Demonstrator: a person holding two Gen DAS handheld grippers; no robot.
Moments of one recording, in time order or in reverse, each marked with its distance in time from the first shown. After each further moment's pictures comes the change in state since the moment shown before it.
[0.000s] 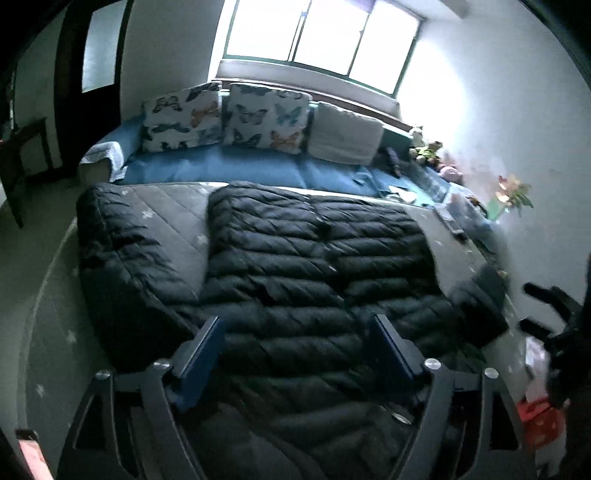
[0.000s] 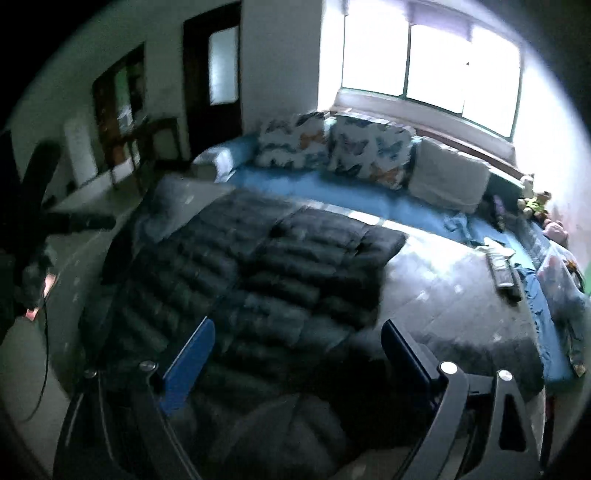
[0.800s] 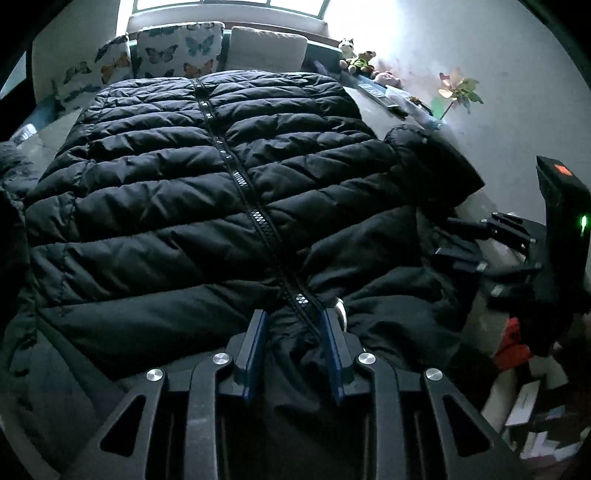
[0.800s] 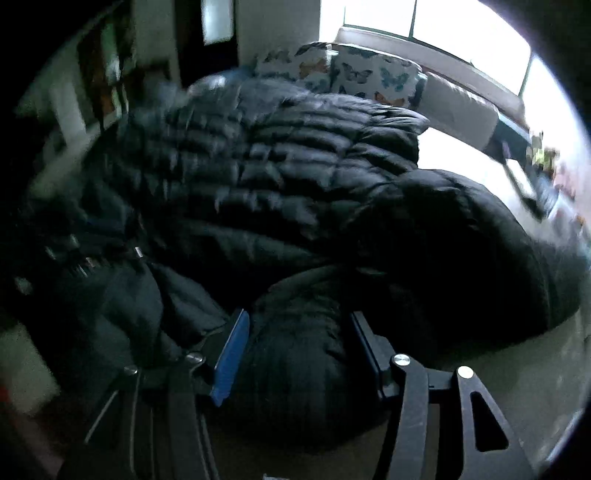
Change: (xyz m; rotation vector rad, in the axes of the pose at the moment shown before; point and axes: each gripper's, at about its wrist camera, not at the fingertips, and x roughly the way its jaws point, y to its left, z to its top) left arm 0.098 -0.088 -0.137 0.197 0.302 -0.188; right arm 0.060 0.008 -0.099 0.070 0.204 0.004
